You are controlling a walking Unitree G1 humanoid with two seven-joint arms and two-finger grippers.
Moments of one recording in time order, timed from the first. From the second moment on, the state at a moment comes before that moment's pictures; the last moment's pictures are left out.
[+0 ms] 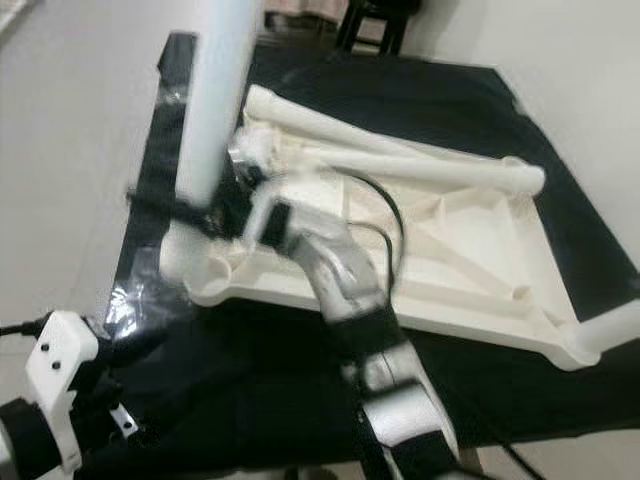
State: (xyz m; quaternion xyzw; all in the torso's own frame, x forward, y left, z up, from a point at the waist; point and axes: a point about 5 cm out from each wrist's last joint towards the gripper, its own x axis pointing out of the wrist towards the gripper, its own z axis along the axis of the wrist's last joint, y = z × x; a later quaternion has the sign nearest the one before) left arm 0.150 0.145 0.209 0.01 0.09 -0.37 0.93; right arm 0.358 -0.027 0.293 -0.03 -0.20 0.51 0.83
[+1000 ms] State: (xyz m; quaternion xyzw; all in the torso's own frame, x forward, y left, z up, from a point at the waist) left arm 0.140 0.153 0.215 -0.01 0.10 -0.38 0.92; right arm 0.346 -0.022 0.265 0.01 -0.14 0.78 0.62
